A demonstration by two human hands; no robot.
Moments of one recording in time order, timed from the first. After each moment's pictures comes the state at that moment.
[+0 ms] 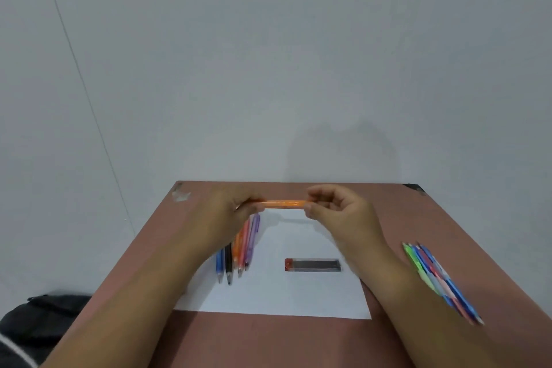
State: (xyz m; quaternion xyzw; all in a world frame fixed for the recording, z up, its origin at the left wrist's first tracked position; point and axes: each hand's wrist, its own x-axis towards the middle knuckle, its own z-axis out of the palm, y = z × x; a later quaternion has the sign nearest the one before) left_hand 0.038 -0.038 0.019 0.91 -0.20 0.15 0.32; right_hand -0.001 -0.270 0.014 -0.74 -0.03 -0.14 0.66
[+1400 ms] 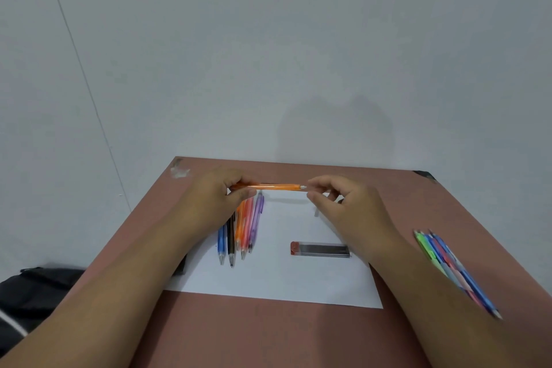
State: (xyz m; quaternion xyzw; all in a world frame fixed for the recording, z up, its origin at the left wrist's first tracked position) left_hand 0.052 -0.016 -0.005 0.89 -0.17 0.14 0.39; right_hand 0.007 -0.269 0.009 -0.87 -0.08 -0.18 0.45
